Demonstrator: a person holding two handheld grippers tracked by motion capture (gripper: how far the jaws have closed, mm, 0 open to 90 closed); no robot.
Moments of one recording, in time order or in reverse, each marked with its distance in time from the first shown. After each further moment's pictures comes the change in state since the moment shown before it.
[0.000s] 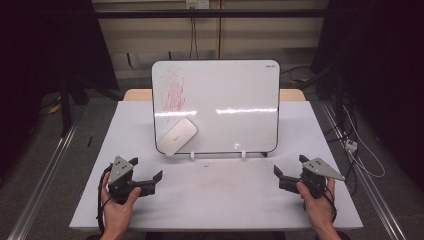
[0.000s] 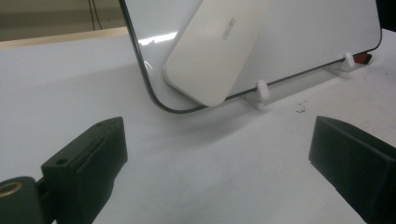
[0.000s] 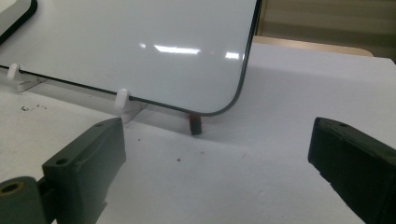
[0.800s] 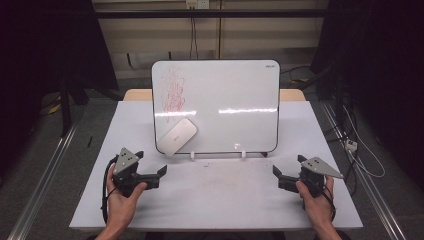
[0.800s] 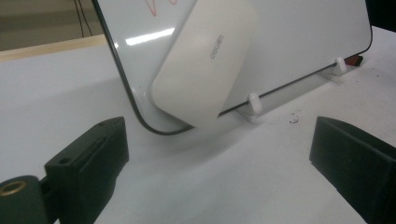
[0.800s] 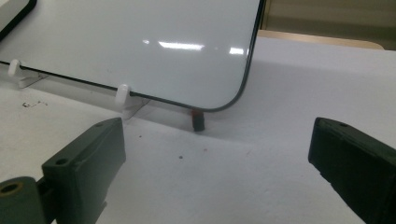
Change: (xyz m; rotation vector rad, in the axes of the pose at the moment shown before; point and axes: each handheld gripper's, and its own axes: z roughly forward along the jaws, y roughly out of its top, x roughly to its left) left arm -0.002 0.022 0.011 0.023 -0.034 0.034; right arm -0.001 -0.001 0.005 0.017 0.021 0.005
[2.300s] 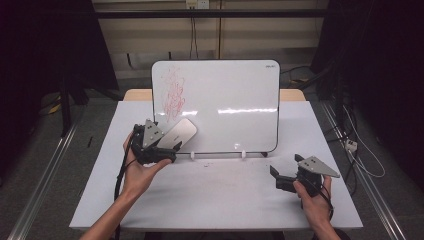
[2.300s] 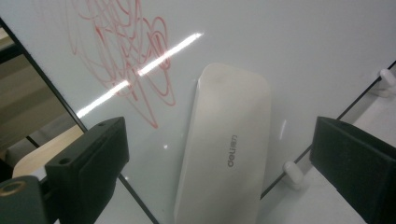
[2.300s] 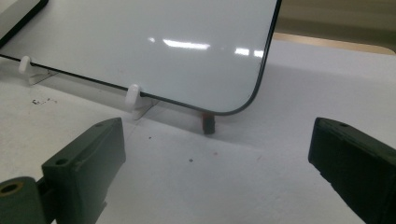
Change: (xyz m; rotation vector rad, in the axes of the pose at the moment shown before) left arm -0.013 0.070 0.049 0.028 0.080 0.330; right arm 0.005 0.003 0.003 0.008 0.018 -0.022
